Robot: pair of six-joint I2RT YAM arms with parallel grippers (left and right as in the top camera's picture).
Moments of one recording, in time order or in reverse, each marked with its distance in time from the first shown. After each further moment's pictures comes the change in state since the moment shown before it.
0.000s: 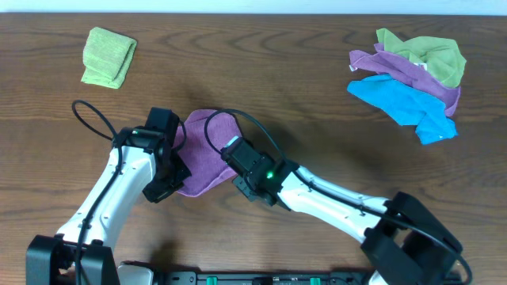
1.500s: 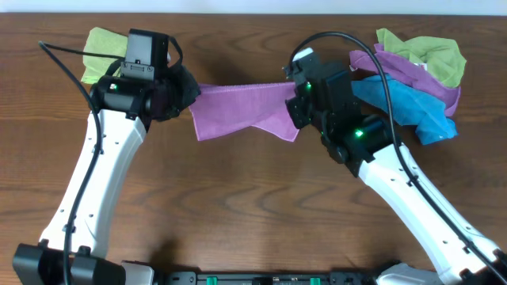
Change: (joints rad) left arm -0.003 0.078 0.538 0.132 0.135 0.065; right arm -0.391 -0.291 0.211 -0.044 -0.022 -0.160
